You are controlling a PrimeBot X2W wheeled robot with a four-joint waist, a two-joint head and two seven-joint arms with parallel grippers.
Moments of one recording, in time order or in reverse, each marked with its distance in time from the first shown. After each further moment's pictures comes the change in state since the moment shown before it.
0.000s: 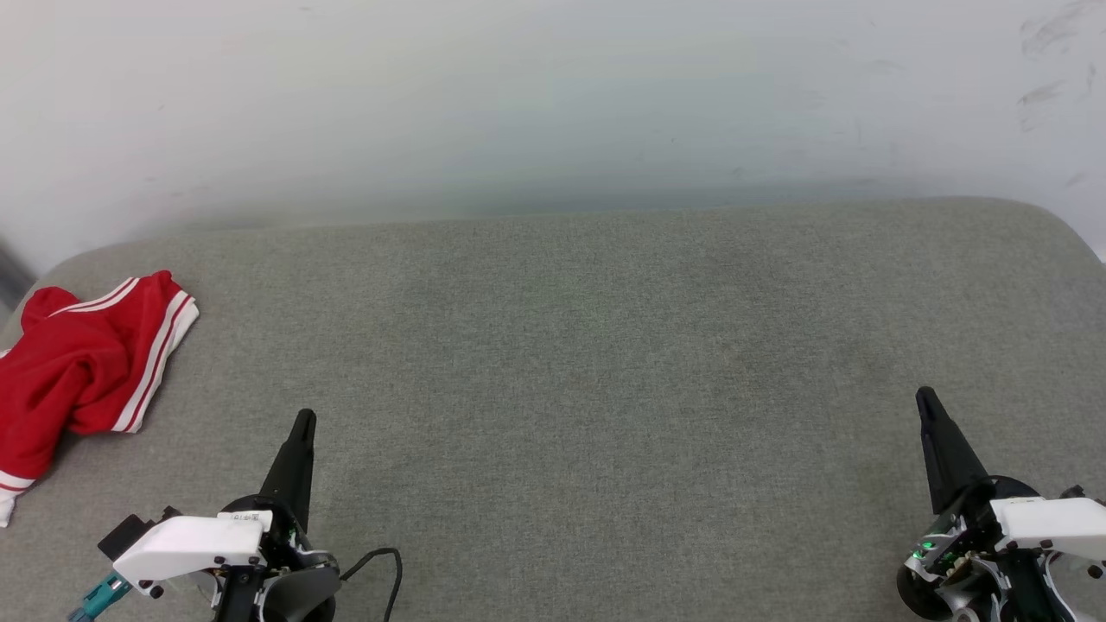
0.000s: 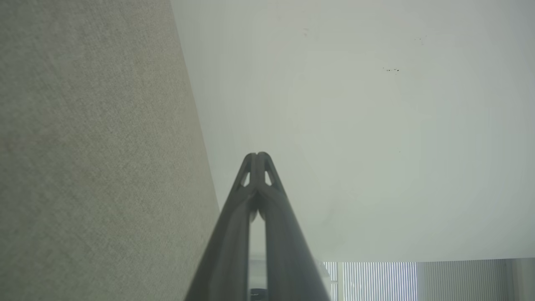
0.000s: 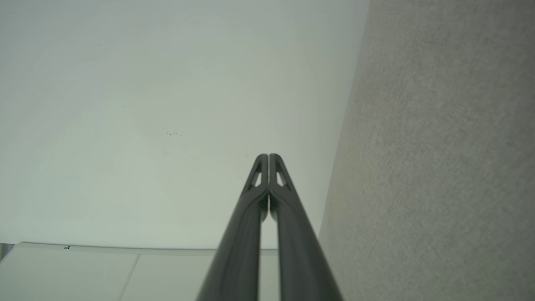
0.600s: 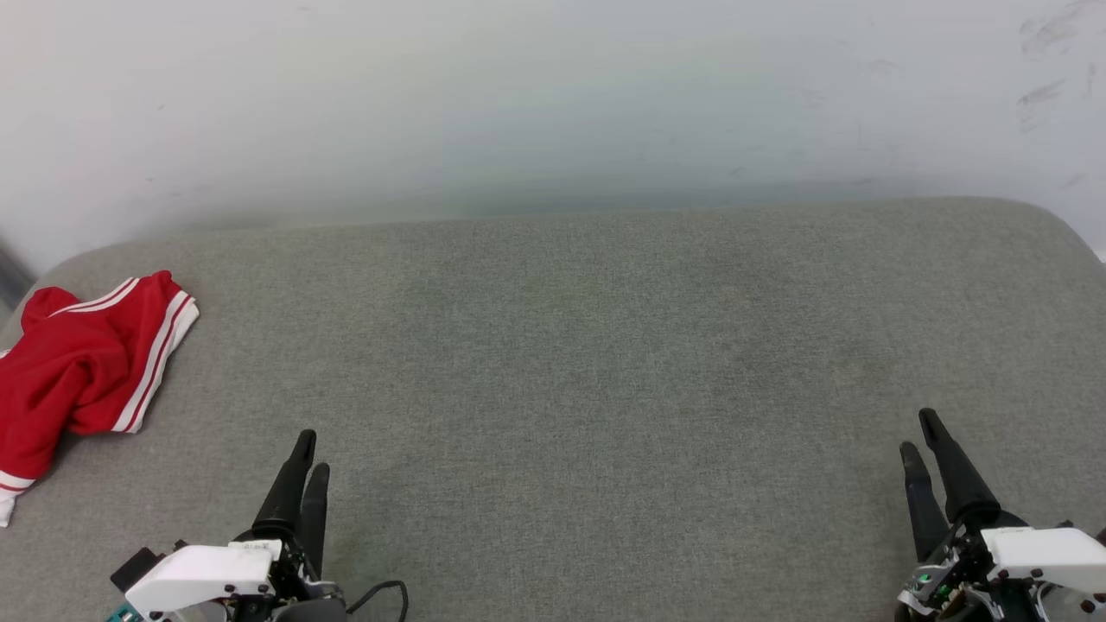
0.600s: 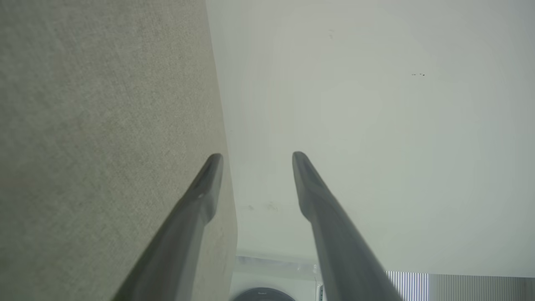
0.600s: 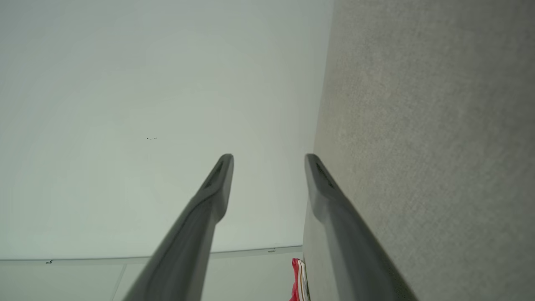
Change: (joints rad) left arm 0.030 -0.003 -0.005 0.035 0.000 0.001 -0.002; right arm 0.032 0.001 0.002 0.034 0.000 0.000 0.000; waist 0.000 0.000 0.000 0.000
